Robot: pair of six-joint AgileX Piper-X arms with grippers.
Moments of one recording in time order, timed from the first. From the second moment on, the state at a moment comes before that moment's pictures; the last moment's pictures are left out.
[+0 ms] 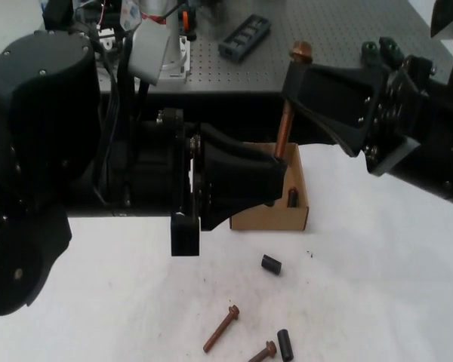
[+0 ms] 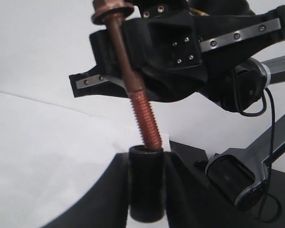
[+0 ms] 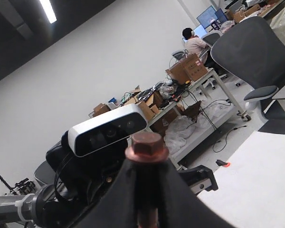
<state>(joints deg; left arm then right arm) -32.4 68.1 -41.6 -17.9 56.9 -13.1 18.8 57.5 -33.2 -30.2 -38.0 39.3</state>
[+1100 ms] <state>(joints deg) -32.5 71.9 -43.3 -20.6 32.5 -21.4 8.5 51.1 -33.3 -15.7 -40.9 27.4</state>
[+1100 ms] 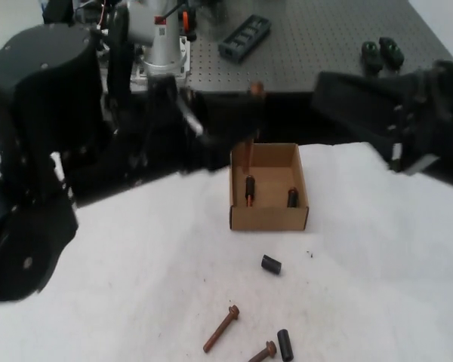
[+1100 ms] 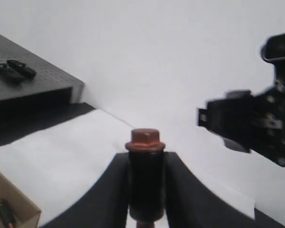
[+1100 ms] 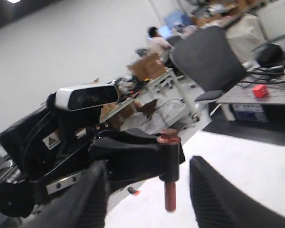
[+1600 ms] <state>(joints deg) -32.4 117.0 -97.2 22.7 9.8 -17.7 -4.3 41.6 -33.3 27.2 -26.5 13.2</state>
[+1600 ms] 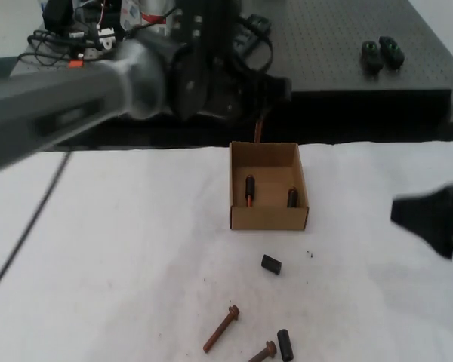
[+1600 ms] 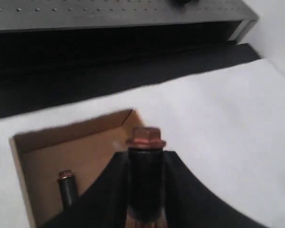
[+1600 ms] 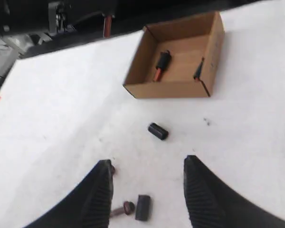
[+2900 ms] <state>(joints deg) -35.4 135.1 -113.6 38.8 2.5 -11.3 15.0 74.1 -43.2 41.3 -9.9 -3.6</state>
